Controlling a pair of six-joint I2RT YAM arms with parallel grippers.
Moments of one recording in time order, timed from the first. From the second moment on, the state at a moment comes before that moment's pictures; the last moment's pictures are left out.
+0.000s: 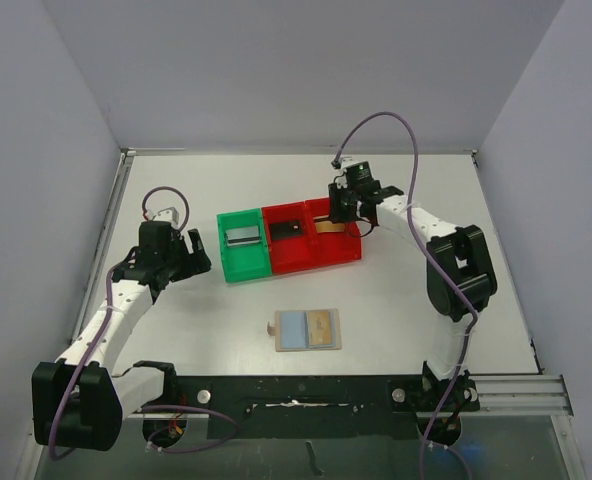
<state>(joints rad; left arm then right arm) -0.11 1.10 0.70 -0.41 0.02 -0.40 0.40 1.91 1.43 -0.33 -0.10 0.15</state>
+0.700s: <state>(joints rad) -0.11 1.11 0.70 -0.41 0.03 -0.40 0.49 2.01 1.45 -0.43 0.13 0.35</state>
